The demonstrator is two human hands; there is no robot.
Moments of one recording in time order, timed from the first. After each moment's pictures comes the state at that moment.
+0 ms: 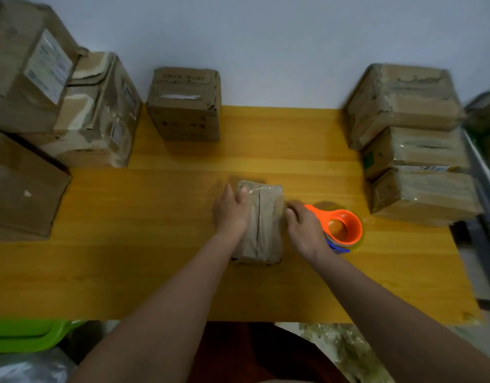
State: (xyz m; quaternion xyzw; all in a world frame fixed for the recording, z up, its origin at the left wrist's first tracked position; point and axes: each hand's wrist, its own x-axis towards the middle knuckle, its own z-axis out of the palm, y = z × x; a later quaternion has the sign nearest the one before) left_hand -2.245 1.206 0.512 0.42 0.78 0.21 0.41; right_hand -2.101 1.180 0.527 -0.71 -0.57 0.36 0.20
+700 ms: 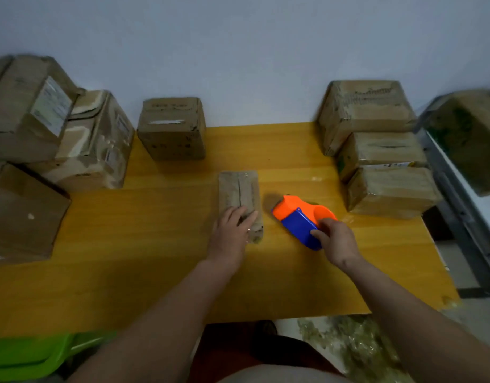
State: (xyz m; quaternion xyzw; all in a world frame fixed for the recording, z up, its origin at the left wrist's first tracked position) left_hand -2.233 1.154 0.518 0.77 0.62 0.00 0.13; right_hand -1.996 1.145 0.529 -0.75 -0.57 0.29 0.16
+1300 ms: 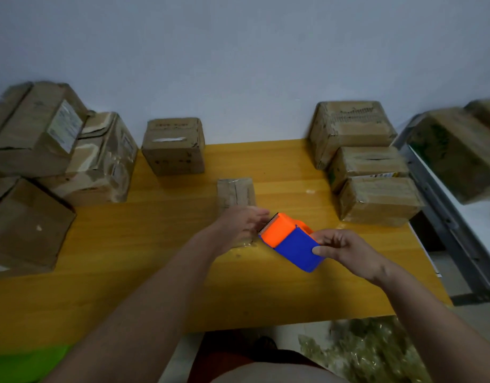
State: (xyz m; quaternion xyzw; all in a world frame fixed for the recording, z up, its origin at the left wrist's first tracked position) left_hand -2.218 1.173 0.608 0.43 0.54 0.22 0.69; right_hand -1.972 1.109 0.601 -0.53 -0.58 0.57 0.24
